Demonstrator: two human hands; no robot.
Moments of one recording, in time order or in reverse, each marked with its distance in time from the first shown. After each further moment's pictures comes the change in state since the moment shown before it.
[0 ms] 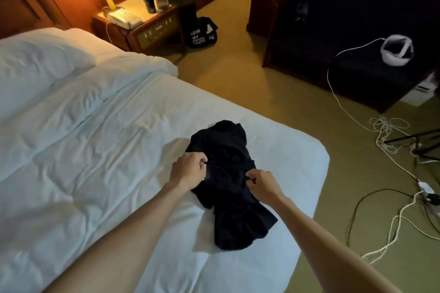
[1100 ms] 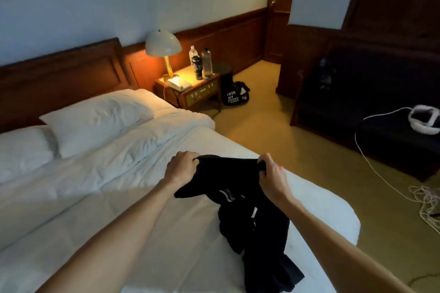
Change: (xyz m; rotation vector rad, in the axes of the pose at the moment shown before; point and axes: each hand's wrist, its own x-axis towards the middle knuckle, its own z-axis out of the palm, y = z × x) left_hand -0.041 -0.026 -0.201 -0.032 0.251 -0.069; right_hand -0.055 -0.166 -0.108 0.161 0.408 -0.456
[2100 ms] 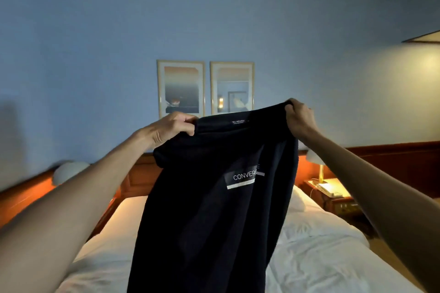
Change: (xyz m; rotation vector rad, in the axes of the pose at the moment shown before) left_hand -0.588 -0.143 -0.565 -0.299 0.438 0.005; right_hand -0.244 -0.642 -0.089 0.350 0.102 -0.768
